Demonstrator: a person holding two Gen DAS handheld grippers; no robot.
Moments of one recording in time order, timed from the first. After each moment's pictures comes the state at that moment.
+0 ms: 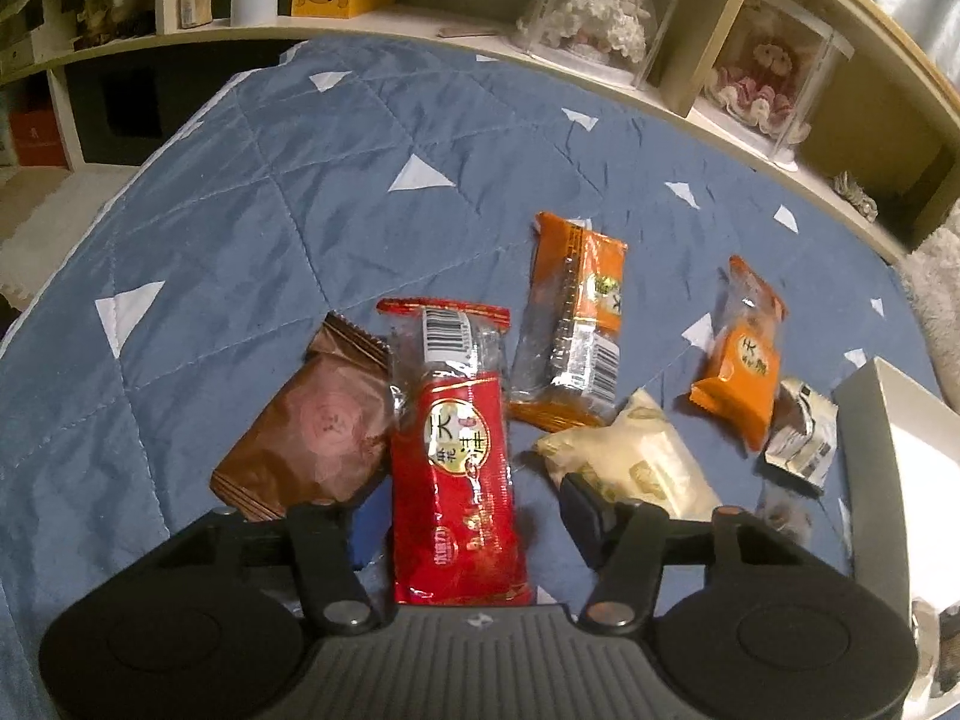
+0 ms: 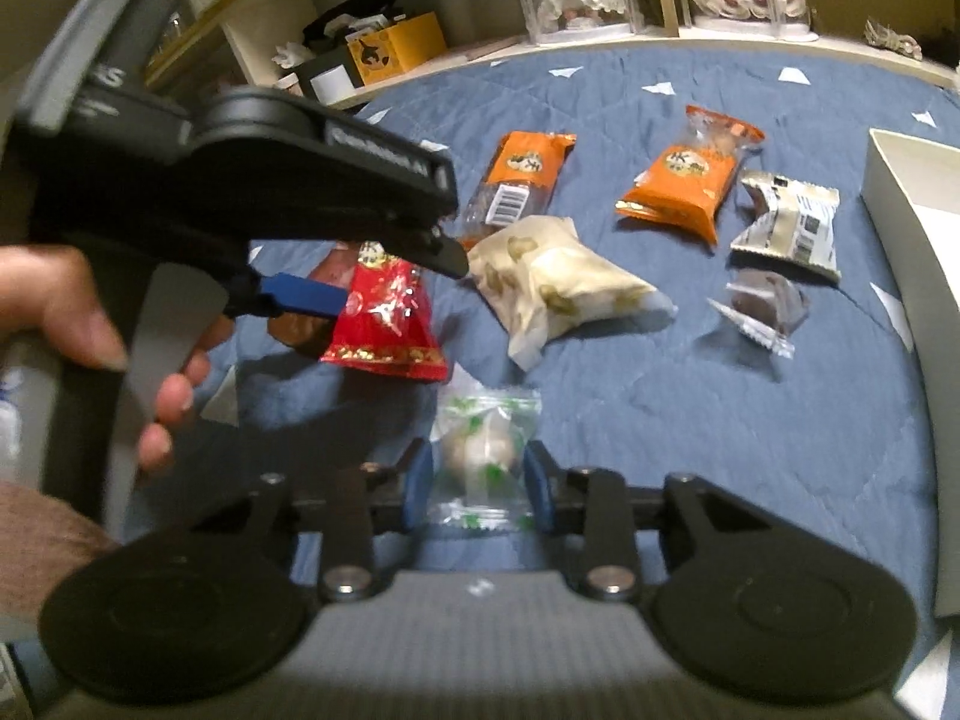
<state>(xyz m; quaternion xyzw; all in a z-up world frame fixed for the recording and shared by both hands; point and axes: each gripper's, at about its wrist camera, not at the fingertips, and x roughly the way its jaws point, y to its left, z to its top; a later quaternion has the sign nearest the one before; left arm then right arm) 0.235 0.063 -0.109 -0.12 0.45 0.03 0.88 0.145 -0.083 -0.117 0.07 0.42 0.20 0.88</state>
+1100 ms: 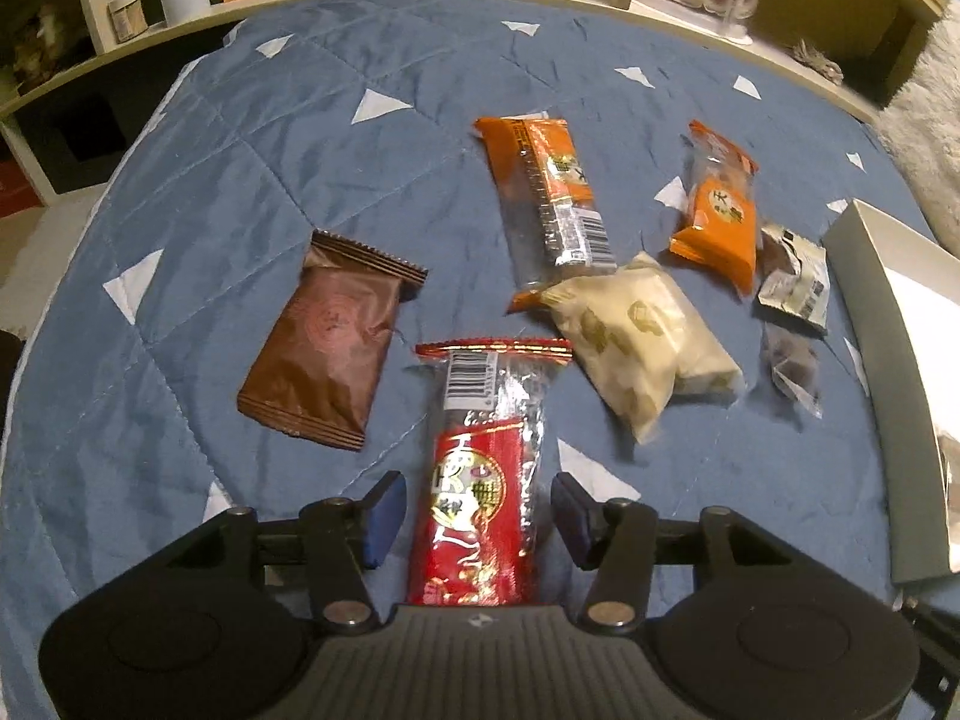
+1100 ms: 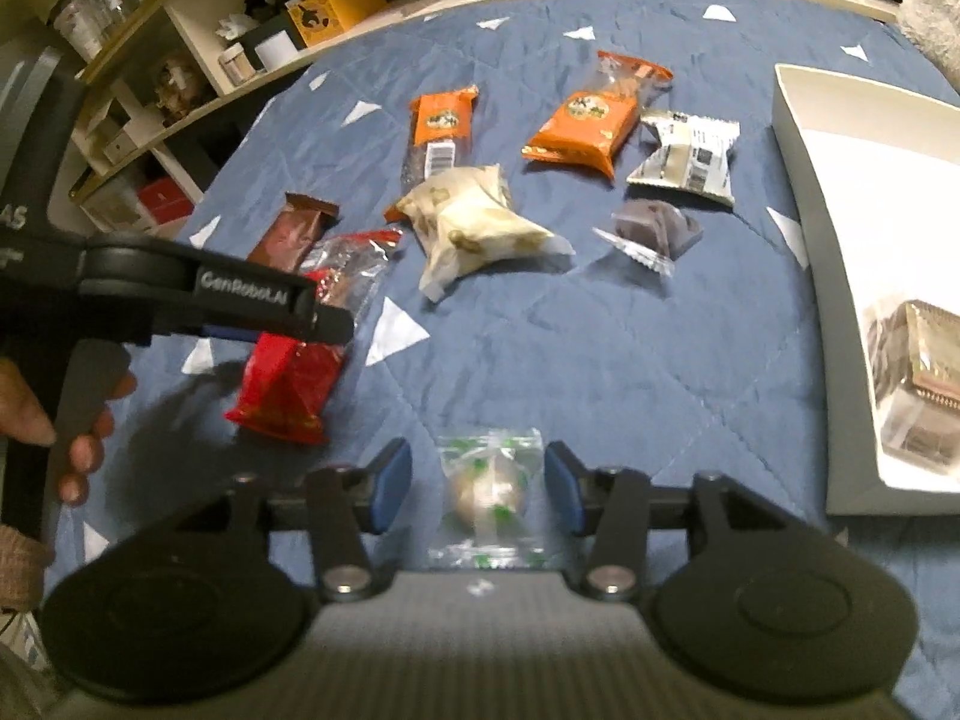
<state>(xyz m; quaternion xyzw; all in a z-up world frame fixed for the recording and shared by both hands) 0.208 0.051 -0.111 -0.03 0.52 -0.01 0.85 0.132 -0.121 -0.105 0.07 0.50 0.16 0.85</state>
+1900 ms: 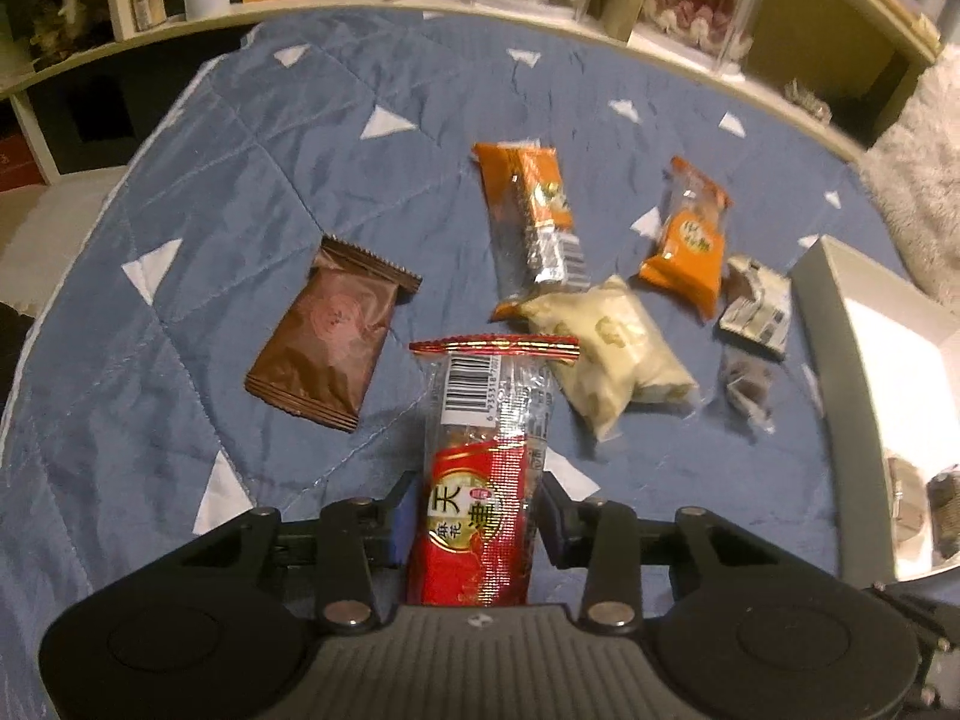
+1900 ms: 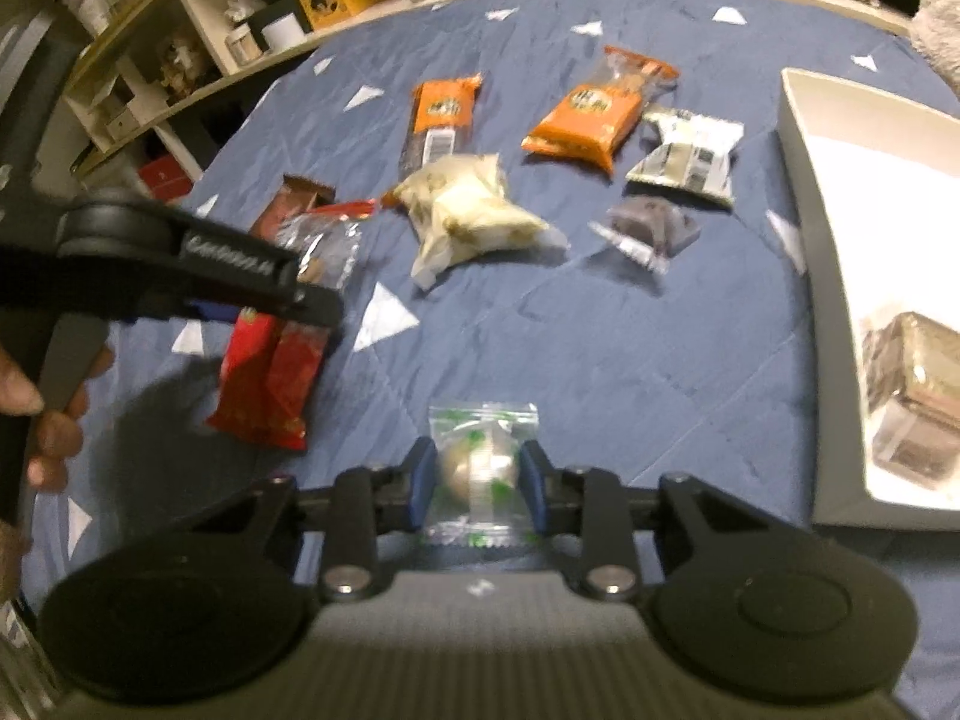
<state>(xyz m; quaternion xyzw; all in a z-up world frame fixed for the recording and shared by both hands) 0.185 0.056 -0.087 -0.07 0.50 -0.02 0.86 0.130 -0.130 -0.097 0.06 0.48 0.16 0.86</state>
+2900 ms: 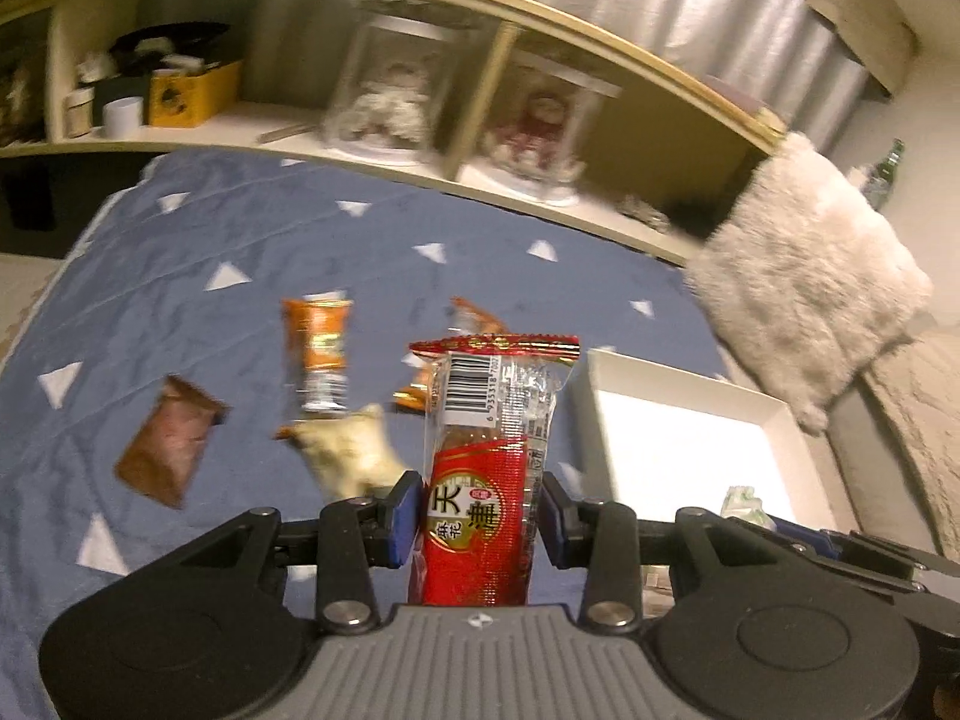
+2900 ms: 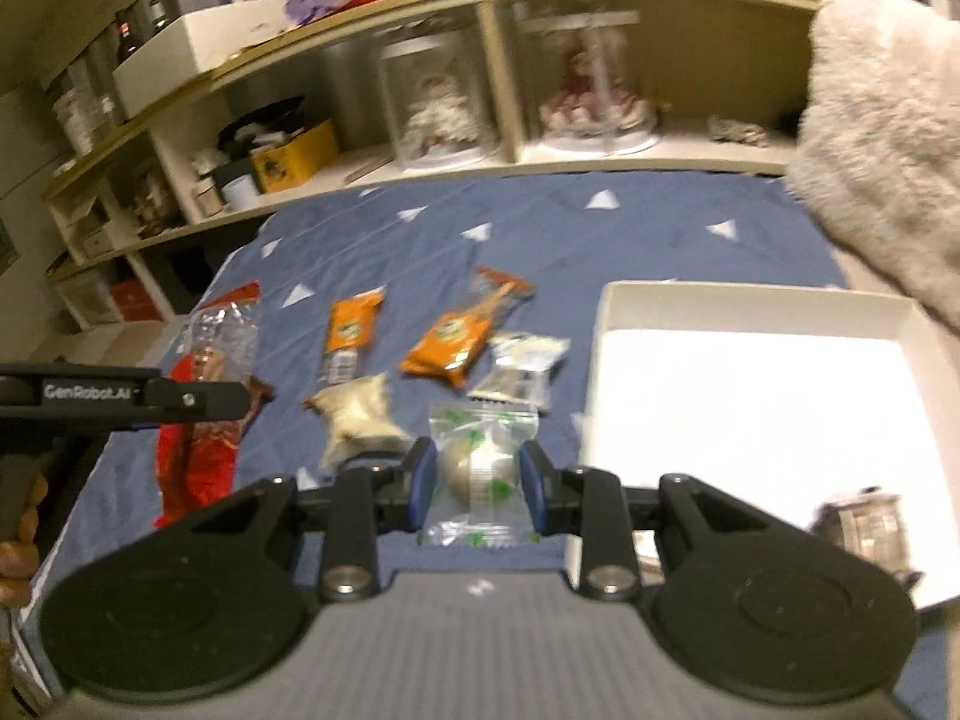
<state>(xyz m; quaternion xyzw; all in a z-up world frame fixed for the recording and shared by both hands) 0.143 -0.028 0.003 -0.12 0.39 -0.11 0.91 0.120 -0.231 0.000 0.06 0.37 0.10 0.92</state>
